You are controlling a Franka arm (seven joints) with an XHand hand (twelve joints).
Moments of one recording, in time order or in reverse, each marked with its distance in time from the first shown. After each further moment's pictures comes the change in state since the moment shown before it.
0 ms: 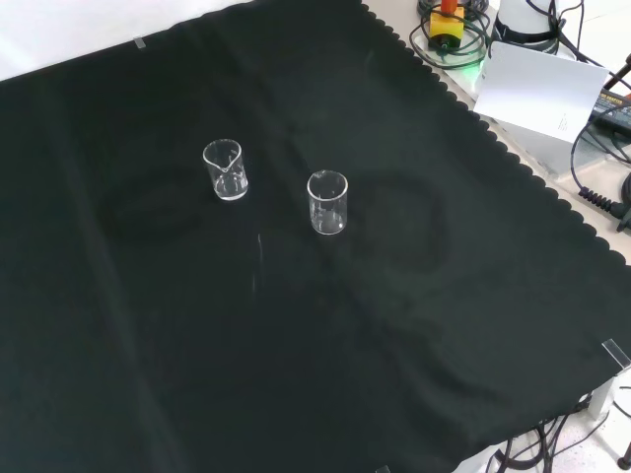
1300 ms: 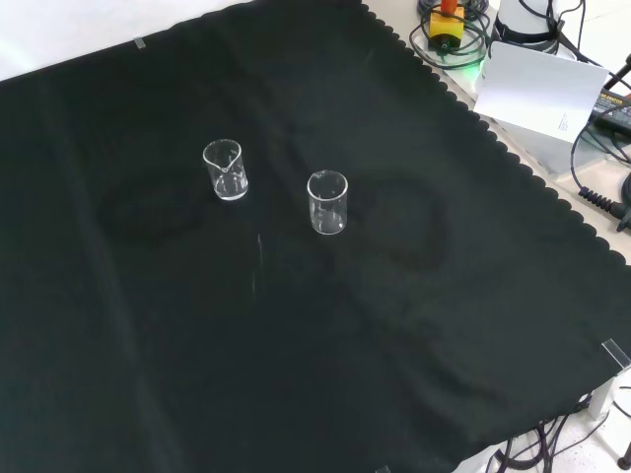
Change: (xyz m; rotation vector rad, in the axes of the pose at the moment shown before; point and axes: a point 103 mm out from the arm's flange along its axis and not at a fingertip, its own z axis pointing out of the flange) arm -0.032 0.025 0.045 0.061 0.026 0.071
